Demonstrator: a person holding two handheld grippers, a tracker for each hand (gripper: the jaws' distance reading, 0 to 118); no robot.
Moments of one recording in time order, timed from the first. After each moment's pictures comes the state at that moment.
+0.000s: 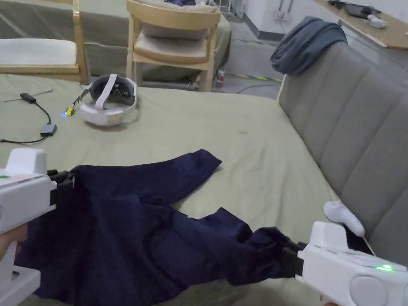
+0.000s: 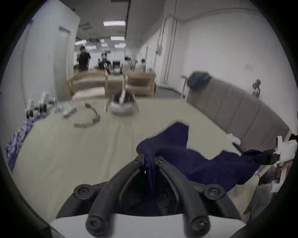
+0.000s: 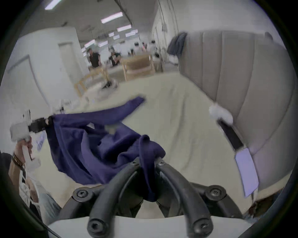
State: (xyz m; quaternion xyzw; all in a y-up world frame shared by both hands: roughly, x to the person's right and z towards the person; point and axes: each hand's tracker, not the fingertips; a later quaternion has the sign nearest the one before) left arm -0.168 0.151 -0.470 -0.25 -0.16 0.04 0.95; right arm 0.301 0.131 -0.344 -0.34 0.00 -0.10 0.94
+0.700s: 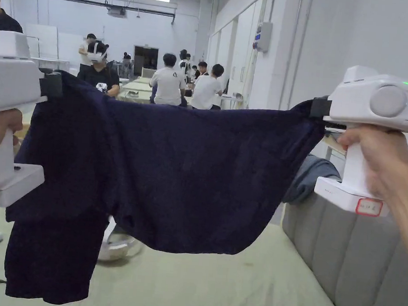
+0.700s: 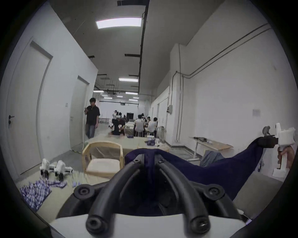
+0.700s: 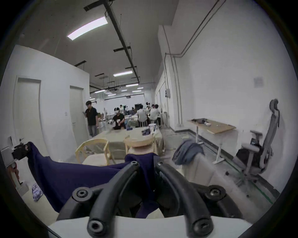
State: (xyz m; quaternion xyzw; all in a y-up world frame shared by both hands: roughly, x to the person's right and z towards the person) left arm -0.193 0.477 -0.590 0.00 -0.09 0.05 0.99; right arm 0.327 0.512 -0.564 -0.07 -0.04 -0.05 1.00
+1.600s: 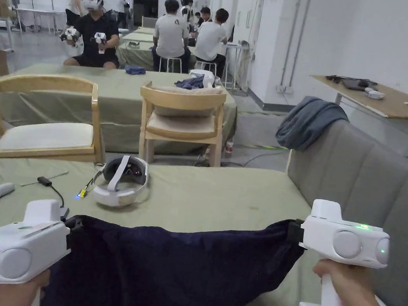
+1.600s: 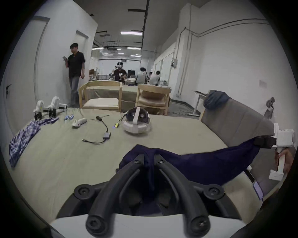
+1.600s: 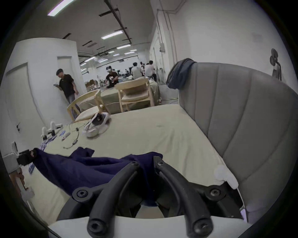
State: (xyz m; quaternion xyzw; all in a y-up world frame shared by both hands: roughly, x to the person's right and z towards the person) left arm -0.158 0.157 -0.522 -0.23 -0.09 0.06 0.97; right arm 0.335 0.171 -0.505 -0.26 -0.03 -0.08 0.96
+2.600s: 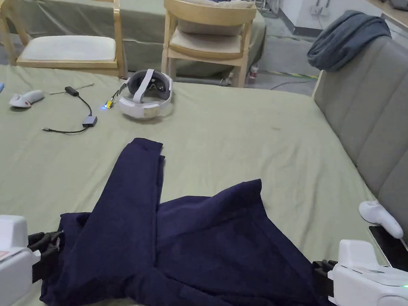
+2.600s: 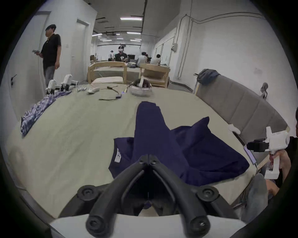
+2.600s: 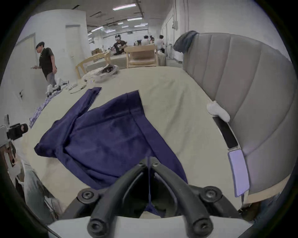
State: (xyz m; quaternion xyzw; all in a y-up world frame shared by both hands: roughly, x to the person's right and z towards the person) left arm -0.203 0.118 -0.331 -0.32 -0.10 0.06 0.94; right arm 0.286 0.092 -0.323 -0.40 0.00 -0.02 0.91
